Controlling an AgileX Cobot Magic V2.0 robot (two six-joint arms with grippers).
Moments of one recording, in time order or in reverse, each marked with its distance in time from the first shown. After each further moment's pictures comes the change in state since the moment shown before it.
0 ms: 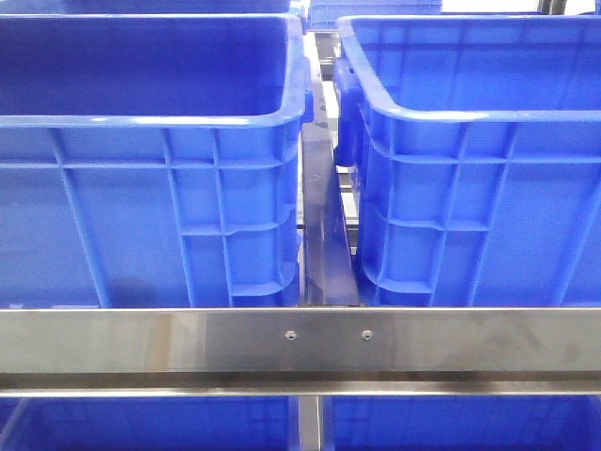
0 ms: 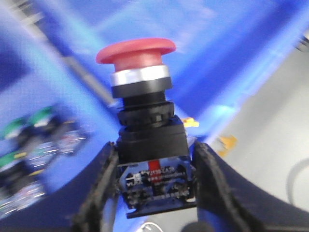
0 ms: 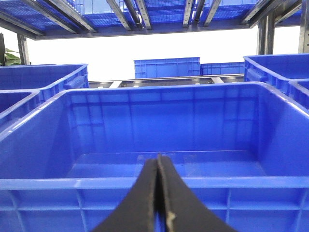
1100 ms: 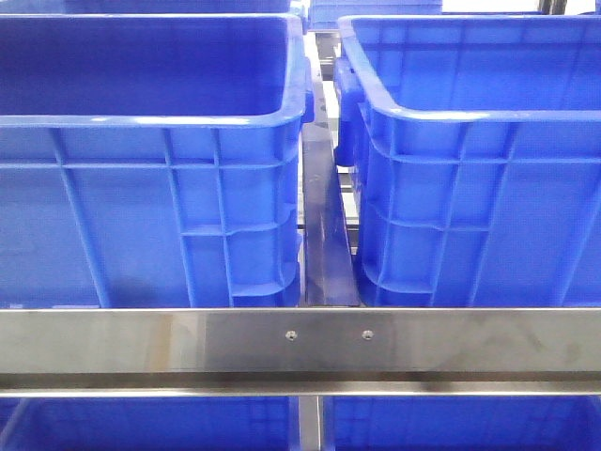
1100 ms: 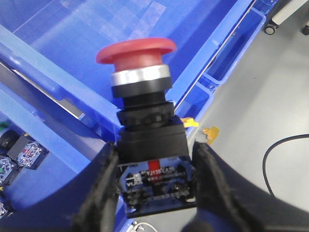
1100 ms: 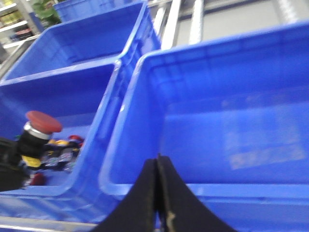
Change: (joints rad) left arm -0.078 0.000 0.000 0.000 0.002 0.013; right arm 0.000 0.418 -0.757 0.322 0.793 0.008
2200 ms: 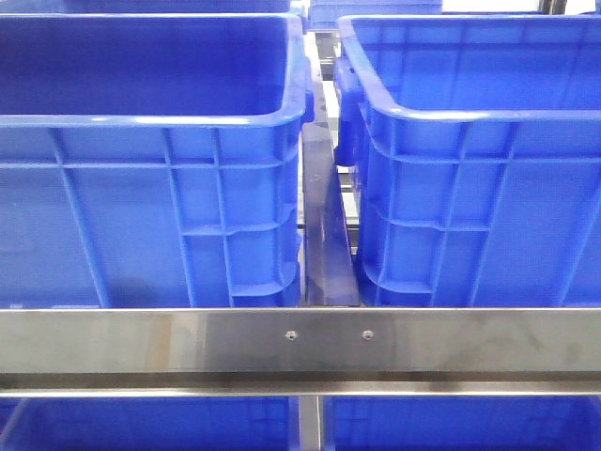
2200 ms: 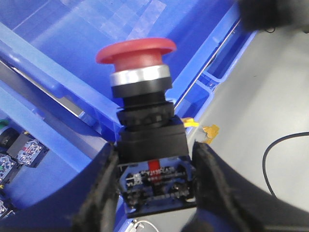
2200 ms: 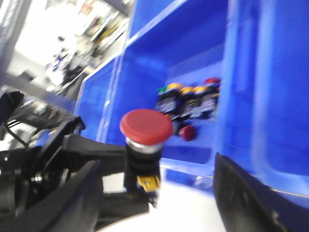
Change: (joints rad) left arm 0.000 0.000 0.000 0.000 0.007 0.000; right arm 0.000 0.497 0.000 0.976 0.166 -0.534
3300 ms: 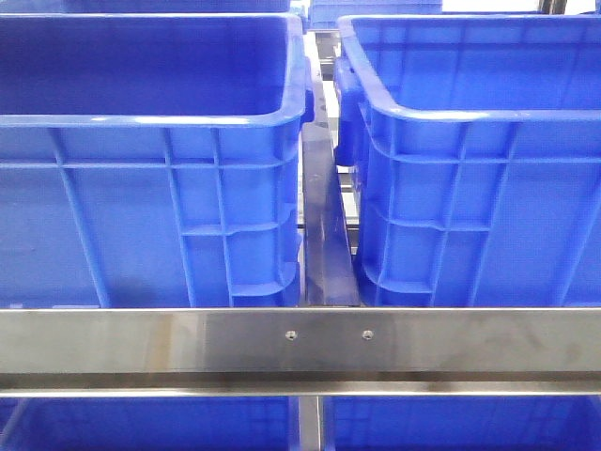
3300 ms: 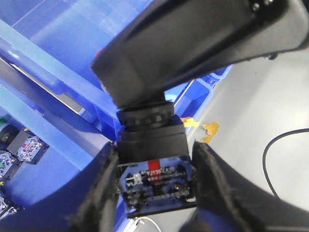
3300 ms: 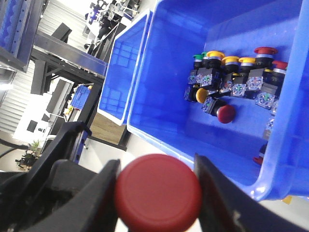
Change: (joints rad) left arm 0.000 0.000 0.000 0.000 0.014 0.000; right arm 0.161 0.311 -0.134 0.165 0.047 -0.200
